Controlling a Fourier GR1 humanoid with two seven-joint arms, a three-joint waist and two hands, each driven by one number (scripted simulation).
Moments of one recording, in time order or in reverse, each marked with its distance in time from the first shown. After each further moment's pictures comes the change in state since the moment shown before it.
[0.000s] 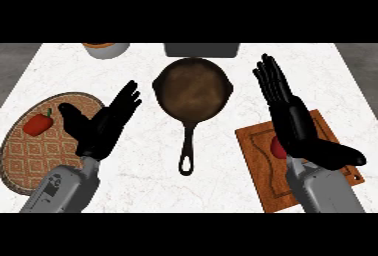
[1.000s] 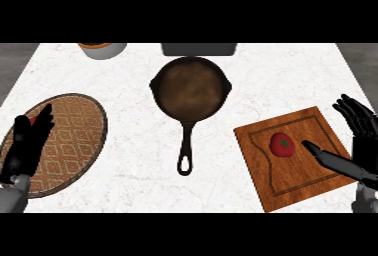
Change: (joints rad) left arm 0.175 0.267 0.168 0.187 -0.217 0.113 0.008; right arm 0.292 -0.136 -0.338 0.113 -0.039 0.030 -0.278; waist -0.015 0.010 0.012
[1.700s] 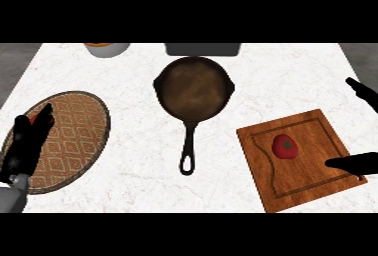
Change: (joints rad) left arm -0.004 -0.008 0.019 0.019 -0.019 -0.025 -0.009; right arm -0.064 -0.410 0.153 -0.212 0.323 0.128 0.608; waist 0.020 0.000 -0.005
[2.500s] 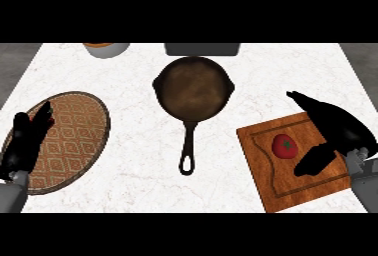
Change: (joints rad) left arm -0.019 -0.027 0.049 0.028 -0.046 -0.036 -0.002; right arm -0.252 0.093 0.288 0.017 0.214 0.305 0.520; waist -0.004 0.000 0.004
